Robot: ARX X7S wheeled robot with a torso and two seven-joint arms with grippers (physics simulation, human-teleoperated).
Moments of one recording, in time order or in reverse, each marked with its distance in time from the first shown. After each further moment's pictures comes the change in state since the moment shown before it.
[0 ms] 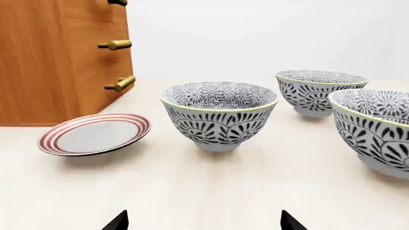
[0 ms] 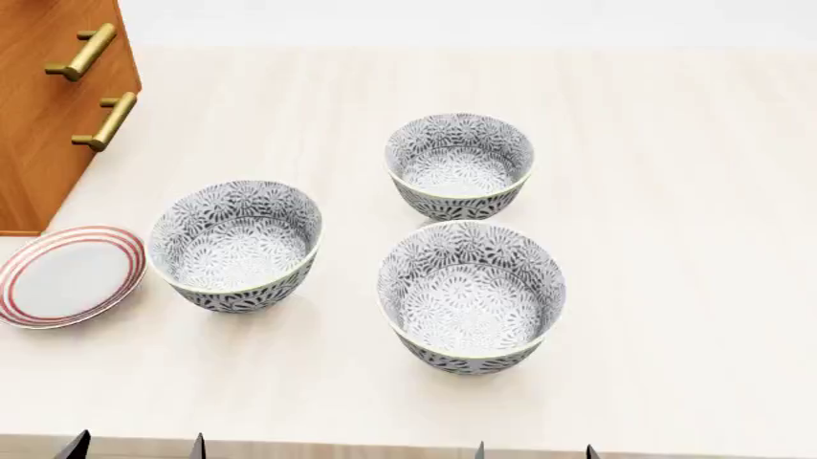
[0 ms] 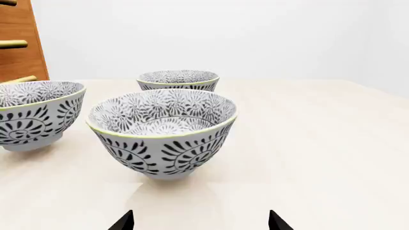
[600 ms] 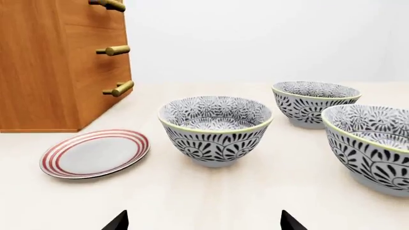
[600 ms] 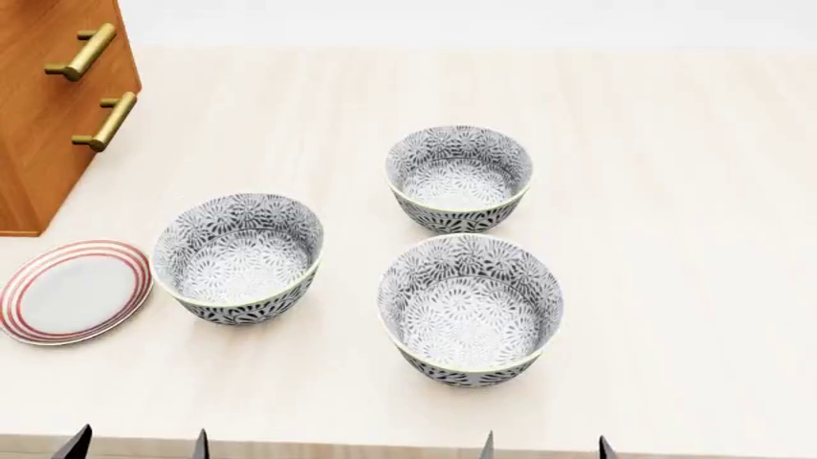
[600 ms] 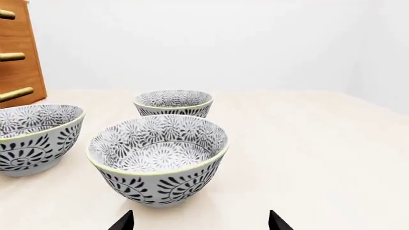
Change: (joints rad) left arm 0.001 -0.055 0.077 0.036 -0.049 -0.020 -0.074; right arm -0.021 0.063 -0.057 -0.099 0.052 0.042 0.079
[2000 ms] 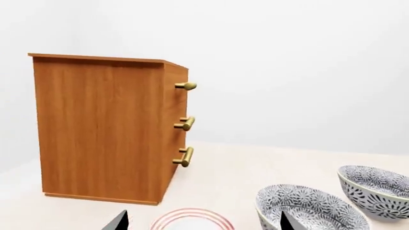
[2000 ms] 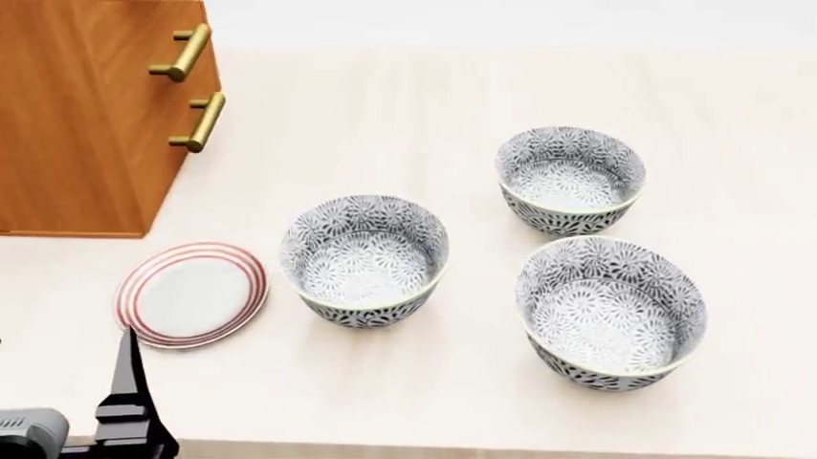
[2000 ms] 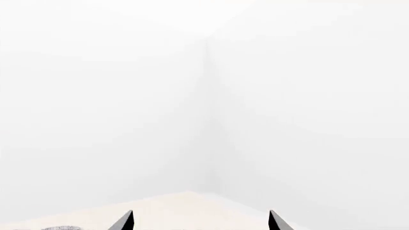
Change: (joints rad) left arm -0.049 -0.088 0.001 0.462 -0.132 -0.316 -0.155; right arm -0.532 0.068 0.495 -0.718 0.162 -0.131 0.275
